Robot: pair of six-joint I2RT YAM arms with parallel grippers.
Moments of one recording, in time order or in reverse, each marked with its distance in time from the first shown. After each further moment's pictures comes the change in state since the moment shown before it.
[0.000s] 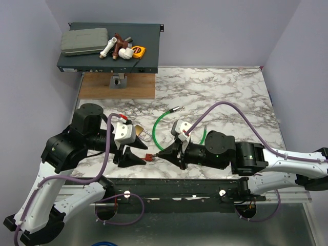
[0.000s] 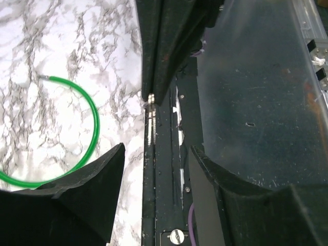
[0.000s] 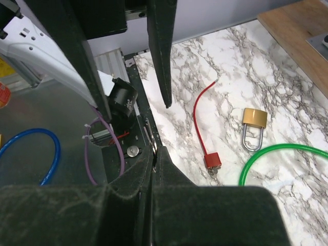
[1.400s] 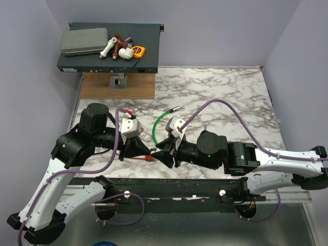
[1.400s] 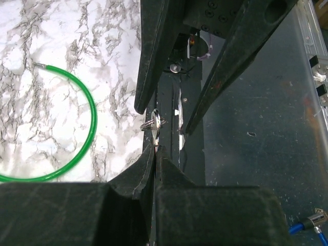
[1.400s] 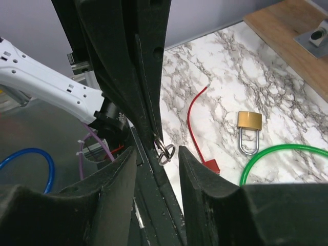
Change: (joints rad) left arm 0.024 -0.012 -0.144 0.144 -0.014 -0.112; right arm 0.002 0.071 0.018 0.055 0.078 0.036
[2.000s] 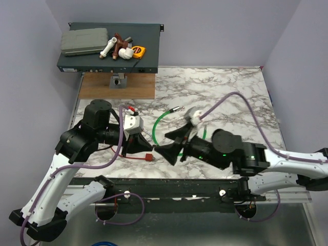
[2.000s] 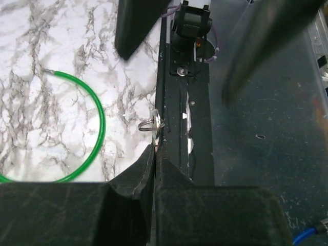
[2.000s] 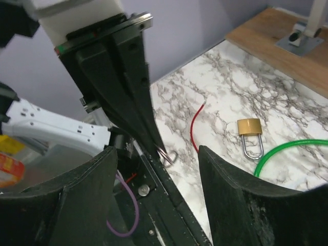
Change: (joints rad) left arm 0.013 0.027 0.000 0.045 0.013 0.036; right arm 0.000 -0.140 -0.073 0.075 0.151 0.177
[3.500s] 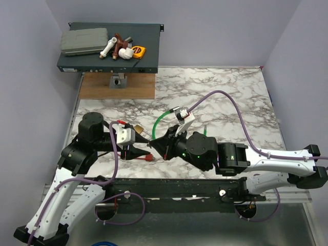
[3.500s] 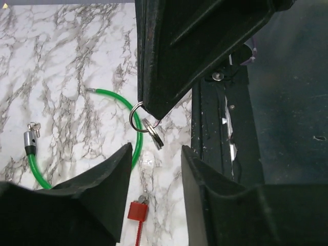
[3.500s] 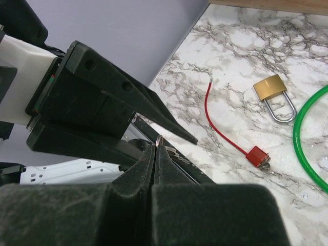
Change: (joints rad) left arm 0.106 -0.175 -0.285 0.256 0.051 0.100; right arm 0.001 0.203 0.082 -0.051 0.132 0.362
